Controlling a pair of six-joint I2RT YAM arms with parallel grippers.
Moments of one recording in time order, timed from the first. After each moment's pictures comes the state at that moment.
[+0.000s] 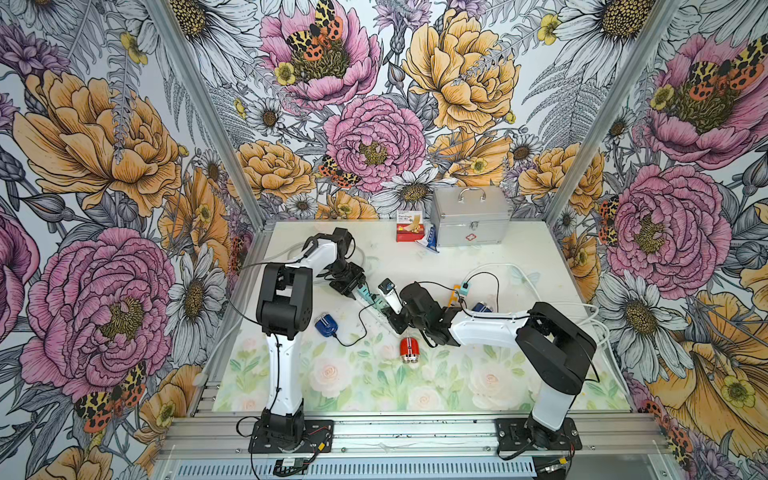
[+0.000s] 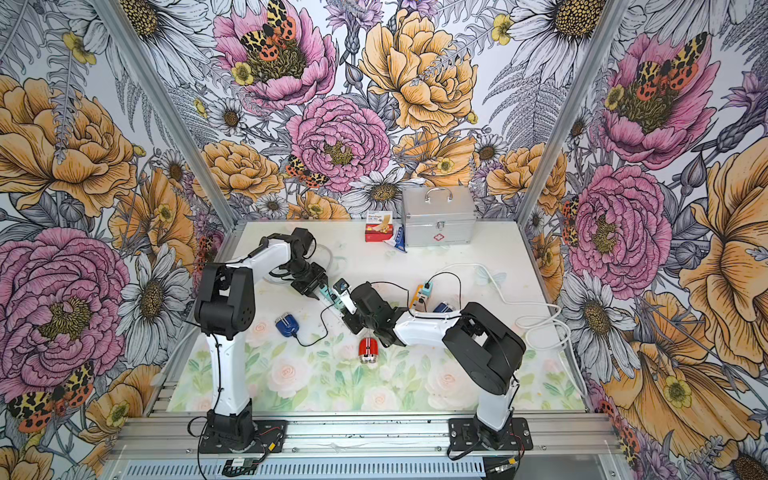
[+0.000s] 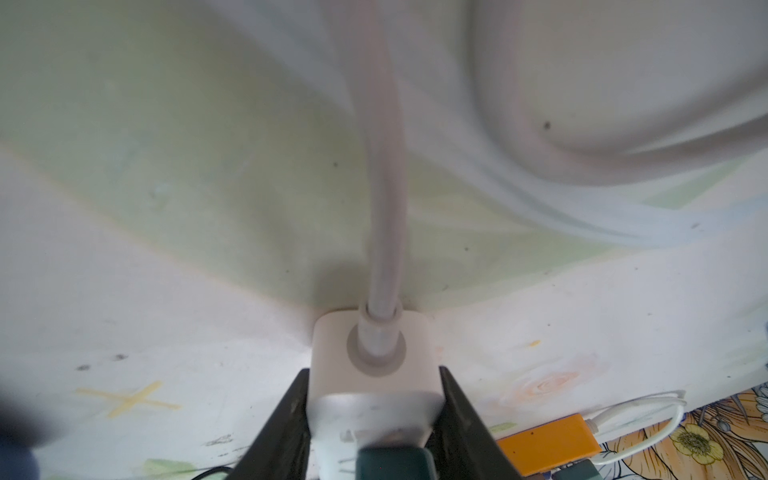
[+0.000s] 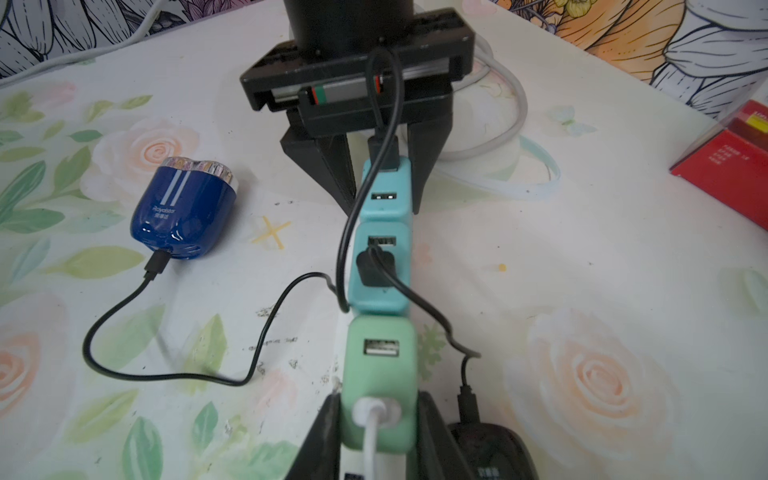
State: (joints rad) left arm -0.21 2.16 1.67 -1.05 0.31 -1.06; right arm 0.89 1.80 0.99 0.18 0.03 -0.02
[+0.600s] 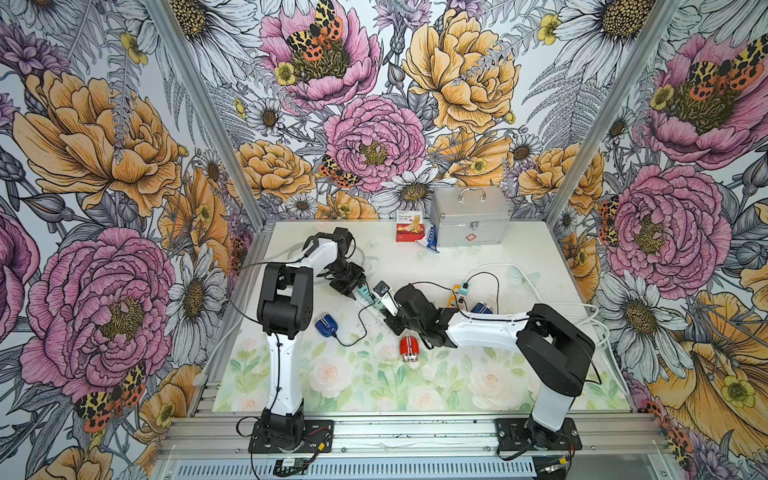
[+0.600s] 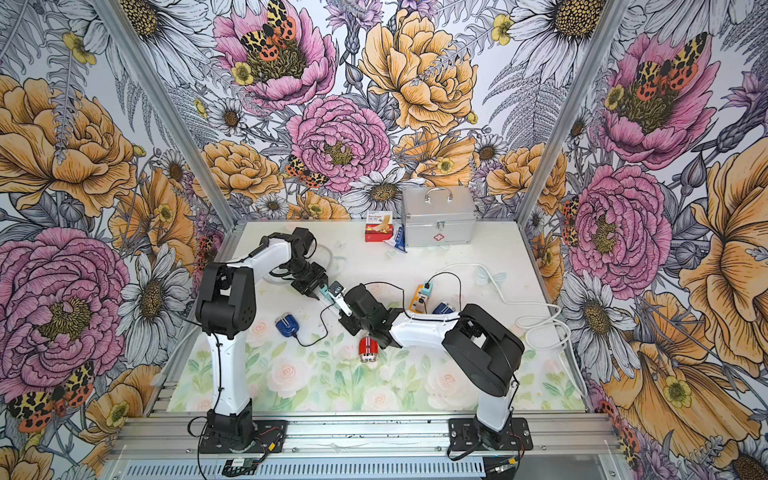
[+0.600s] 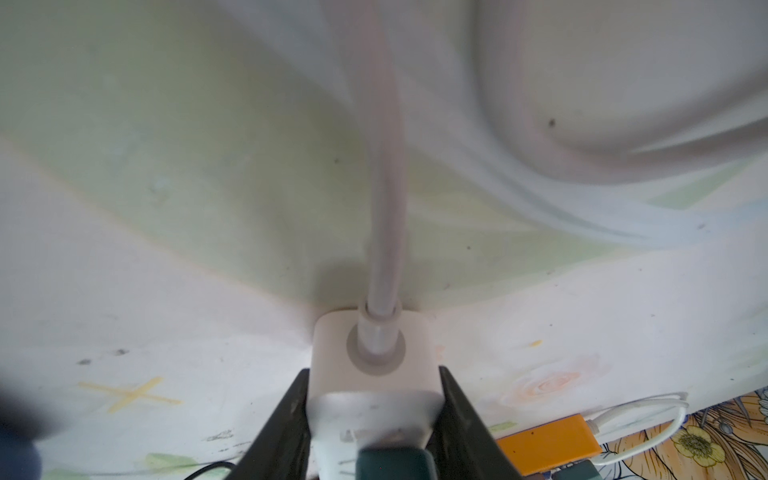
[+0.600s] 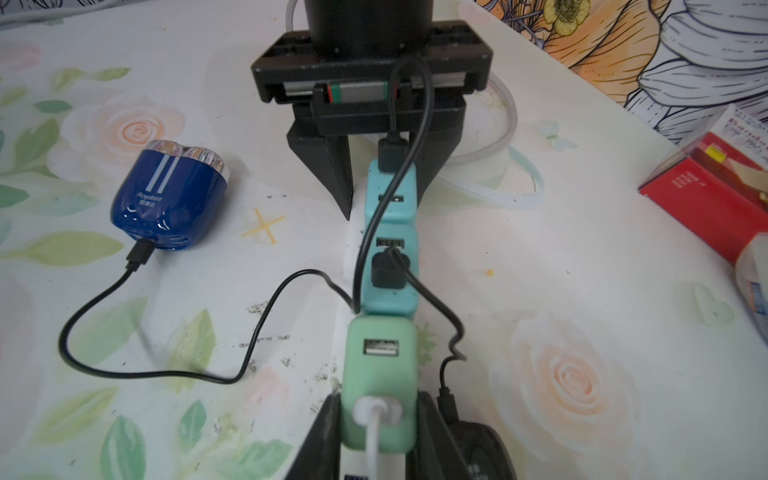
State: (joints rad) left arm -0.21 2.17 1.69 -1.07 0.31 -1.06; right arm 0.90 1.80 1.02 0.13 0.04 -0.04
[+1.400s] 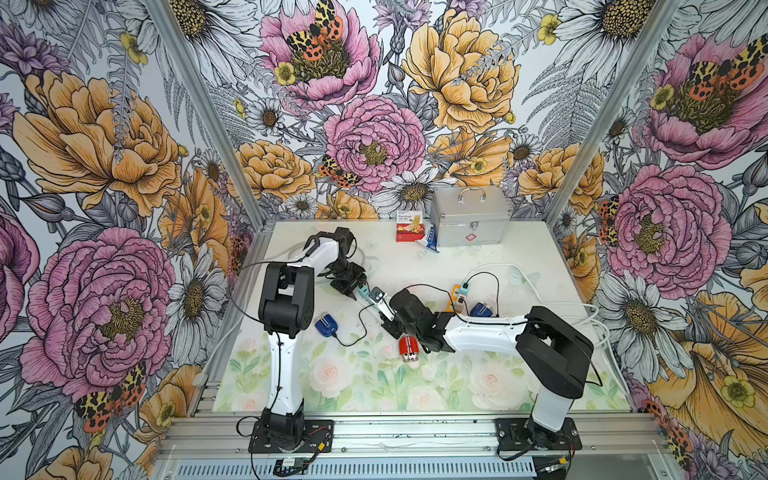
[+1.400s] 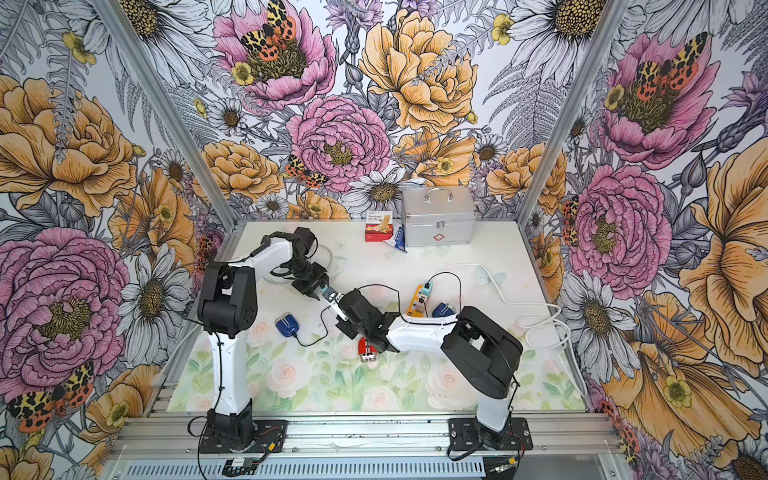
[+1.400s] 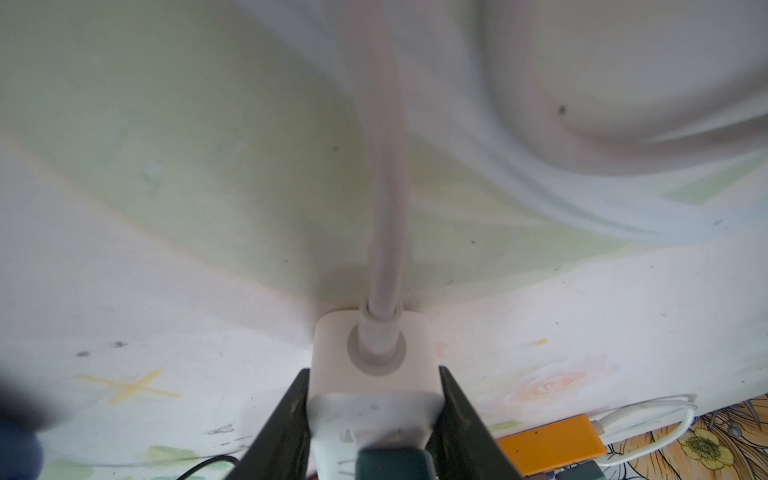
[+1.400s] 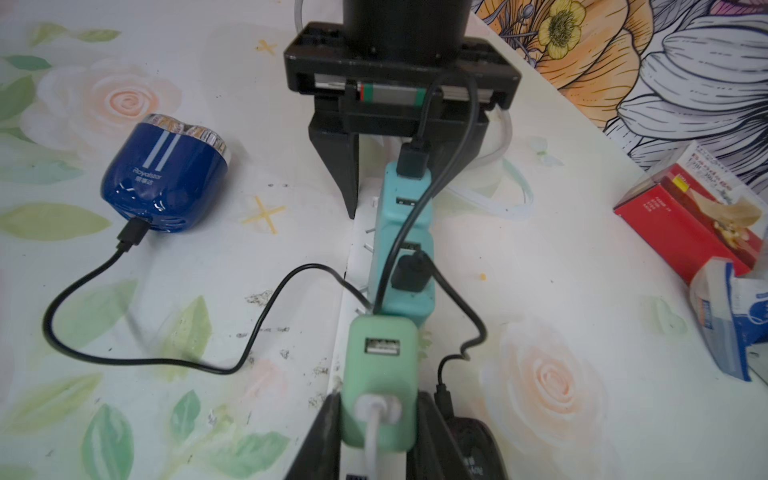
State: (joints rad) left arm -0.22 2.19 1.71 -1.10 0.31 -1.06; right arm 0.93 1.80 1.03 0.11 0.13 -0.10
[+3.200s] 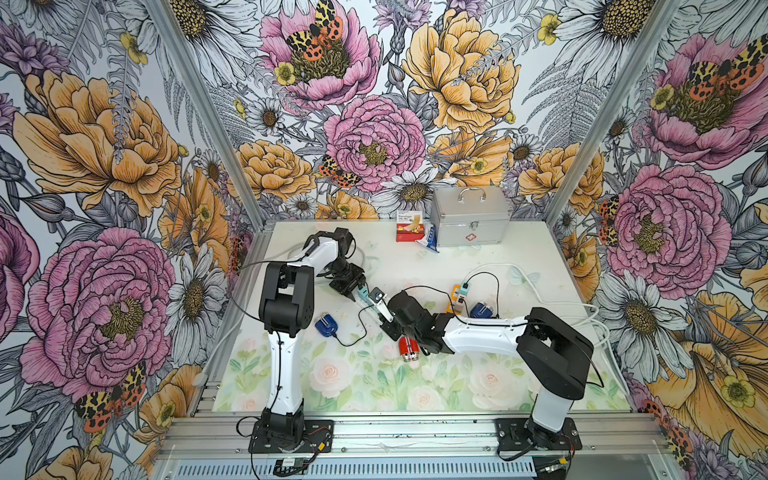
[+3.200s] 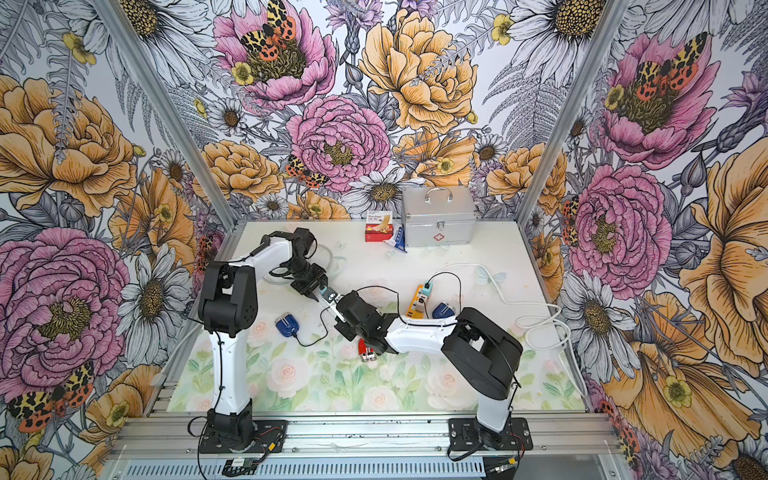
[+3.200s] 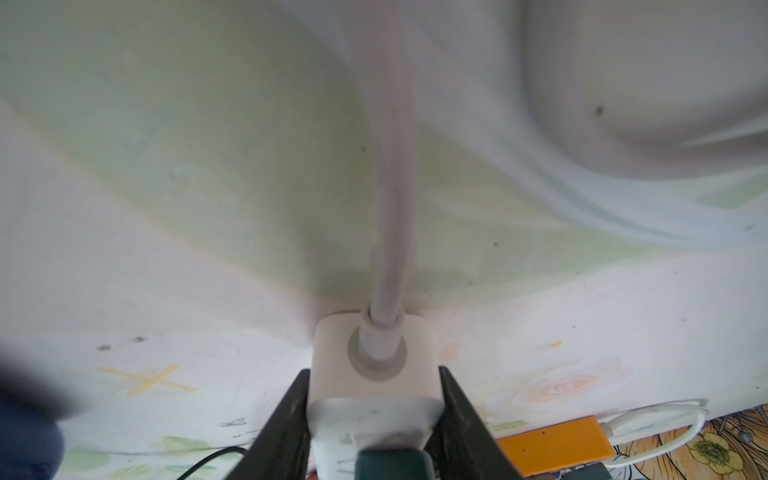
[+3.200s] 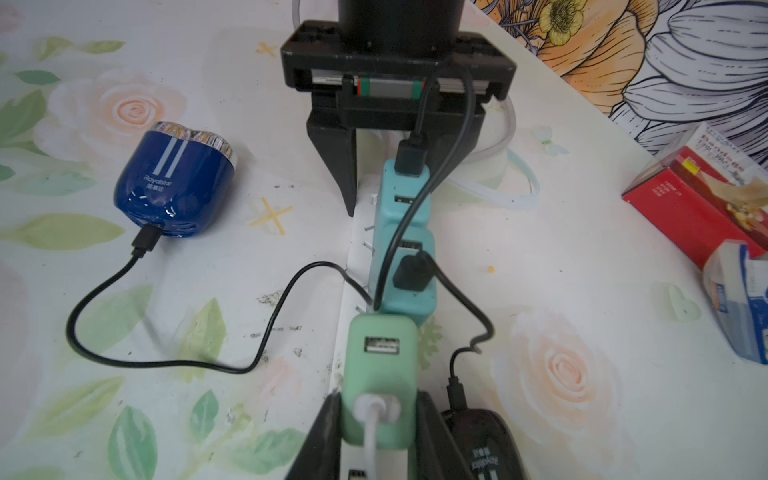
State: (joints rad) left arm -0.21 2.20 1.72 -1.13 0.31 -1.05; right arm 0.96 1.79 1.02 0.10 0.17 -0.06
